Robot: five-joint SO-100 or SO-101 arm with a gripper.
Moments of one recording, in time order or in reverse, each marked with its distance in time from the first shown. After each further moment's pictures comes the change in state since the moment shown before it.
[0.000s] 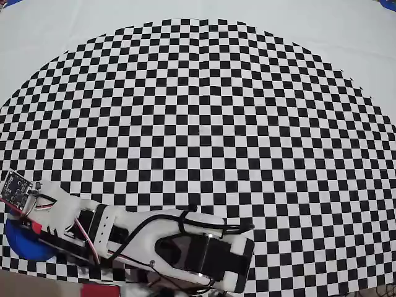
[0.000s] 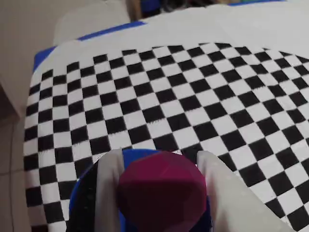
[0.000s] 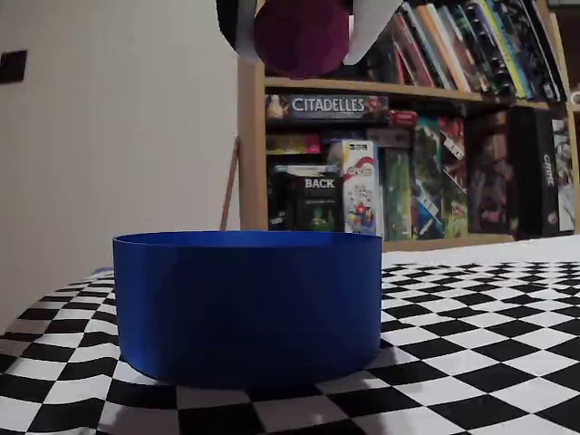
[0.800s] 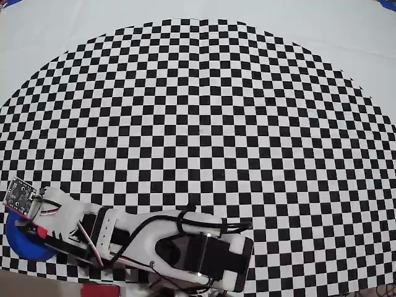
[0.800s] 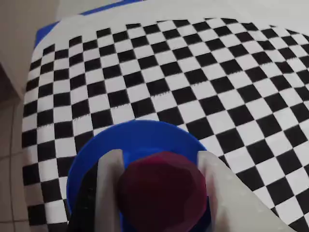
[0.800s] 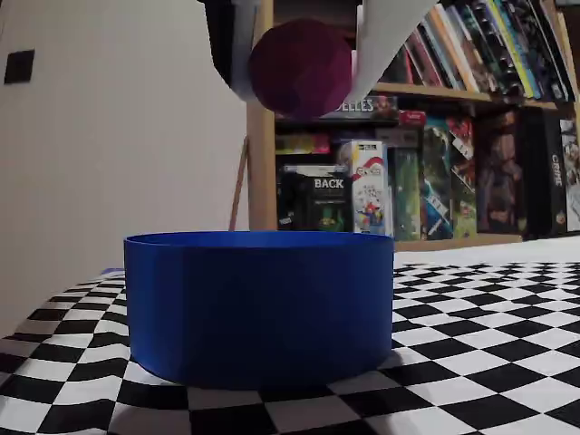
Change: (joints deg) arm -0.6 -0.7 3.1 0.0 0.0
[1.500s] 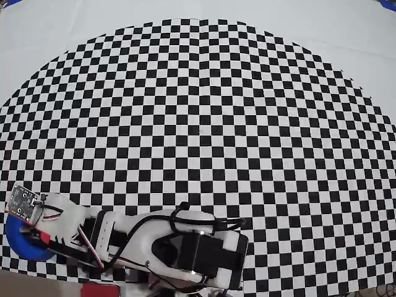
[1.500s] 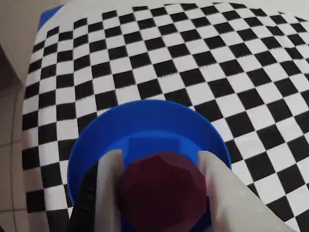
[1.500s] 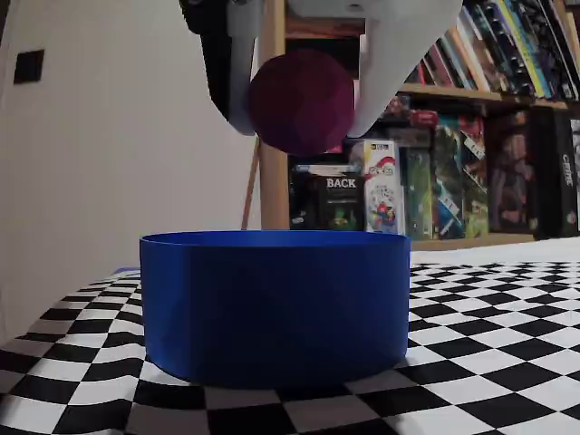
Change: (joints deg) arm -1.4 -3.2 1.8 -2.8 0.0
